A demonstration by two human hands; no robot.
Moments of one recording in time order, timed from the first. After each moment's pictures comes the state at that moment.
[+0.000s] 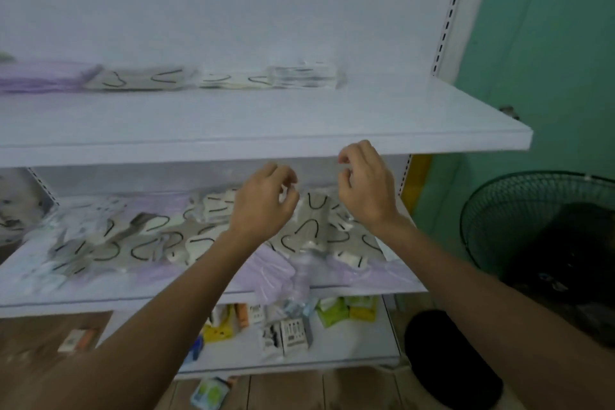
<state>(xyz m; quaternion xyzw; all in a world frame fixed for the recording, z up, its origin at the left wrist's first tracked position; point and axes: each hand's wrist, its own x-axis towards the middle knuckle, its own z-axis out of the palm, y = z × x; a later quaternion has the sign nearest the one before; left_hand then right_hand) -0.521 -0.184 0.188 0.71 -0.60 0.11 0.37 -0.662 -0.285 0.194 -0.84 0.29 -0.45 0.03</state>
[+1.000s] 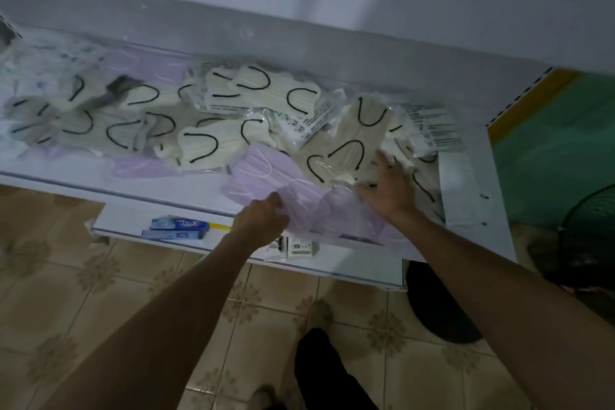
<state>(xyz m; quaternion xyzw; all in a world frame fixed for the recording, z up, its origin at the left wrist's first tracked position) -0.444 -0.223 -0.064 0.88 -0.37 -0.27 0.10 -0.587 -0.411 -0.064 -0.84 0.50 0.02 0.21</state>
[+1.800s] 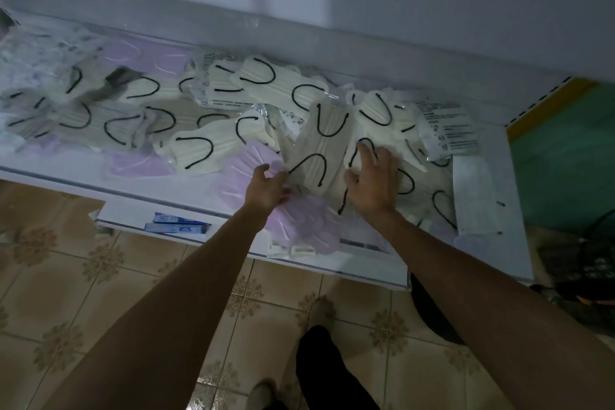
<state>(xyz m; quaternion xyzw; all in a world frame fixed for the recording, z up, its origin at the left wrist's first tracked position) -0.419 -0.267 -0.066 0.69 0.02 -0.44 0.57 -0.549 -0.395 -0.072 -0.88 0.44 -0.08 0.16</state>
